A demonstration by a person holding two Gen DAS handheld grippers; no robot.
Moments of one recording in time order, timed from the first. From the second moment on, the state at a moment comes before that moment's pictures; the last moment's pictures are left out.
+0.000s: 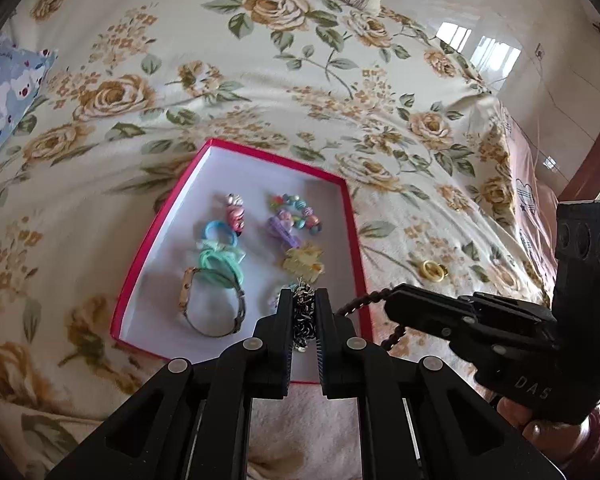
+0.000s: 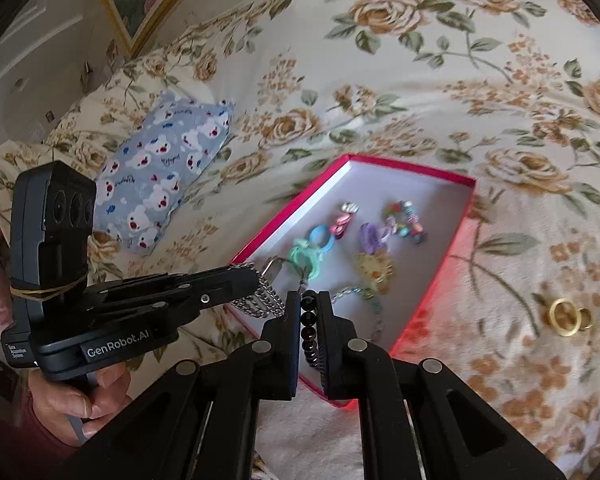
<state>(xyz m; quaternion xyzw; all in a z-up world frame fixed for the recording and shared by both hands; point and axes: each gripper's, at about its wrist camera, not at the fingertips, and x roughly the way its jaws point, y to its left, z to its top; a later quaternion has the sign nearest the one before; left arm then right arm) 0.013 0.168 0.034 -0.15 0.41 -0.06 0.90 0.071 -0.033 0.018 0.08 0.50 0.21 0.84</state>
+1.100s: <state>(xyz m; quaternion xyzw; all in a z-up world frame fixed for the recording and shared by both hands) 0.041 0.198 -0.023 -0.16 0.47 0.02 0.87 0.102 -0.038 -0.058 0.02 0.56 0.16 0.81</state>
